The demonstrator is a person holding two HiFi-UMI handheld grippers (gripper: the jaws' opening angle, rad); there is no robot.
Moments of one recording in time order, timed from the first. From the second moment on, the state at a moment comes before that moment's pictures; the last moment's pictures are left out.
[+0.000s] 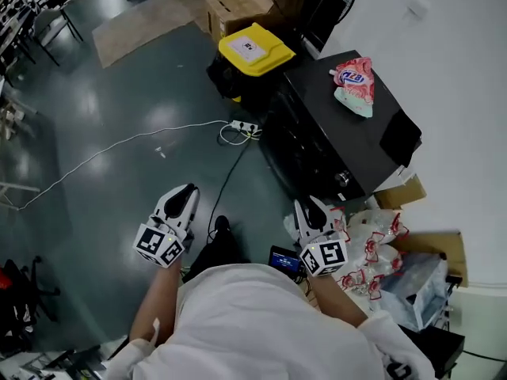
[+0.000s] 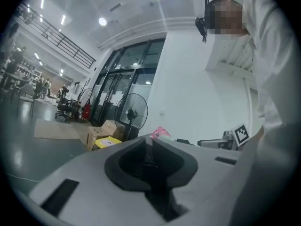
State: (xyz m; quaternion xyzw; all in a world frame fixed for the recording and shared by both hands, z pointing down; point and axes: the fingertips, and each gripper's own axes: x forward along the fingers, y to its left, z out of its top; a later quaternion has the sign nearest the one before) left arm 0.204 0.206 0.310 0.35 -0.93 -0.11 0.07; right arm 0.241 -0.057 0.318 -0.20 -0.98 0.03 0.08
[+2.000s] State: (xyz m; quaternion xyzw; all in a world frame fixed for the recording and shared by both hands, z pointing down) left arm -0.309 0.006 0.408 0.69 -0.70 -0.01 0.18; right arm -0.119 -0.150 0.384 0.13 -0.98 0.05 0.14
